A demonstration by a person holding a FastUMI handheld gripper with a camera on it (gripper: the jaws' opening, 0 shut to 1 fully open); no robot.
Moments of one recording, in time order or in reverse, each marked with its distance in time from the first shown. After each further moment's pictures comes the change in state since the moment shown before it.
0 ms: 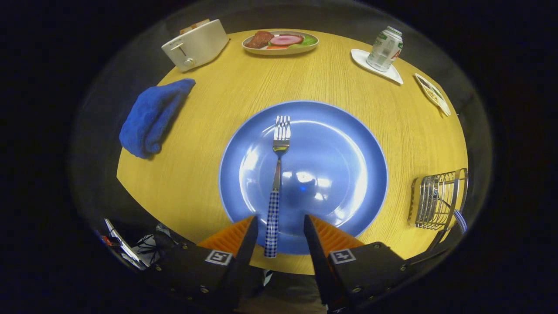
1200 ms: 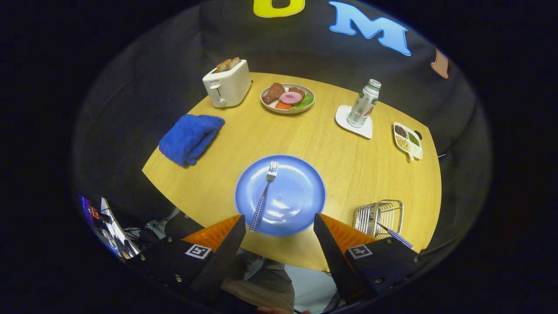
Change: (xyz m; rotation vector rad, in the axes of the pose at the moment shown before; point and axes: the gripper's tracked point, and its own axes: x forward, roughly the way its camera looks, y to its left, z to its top) arm -0.142 -0.027 0.022 -0.142 -0.341 0.011
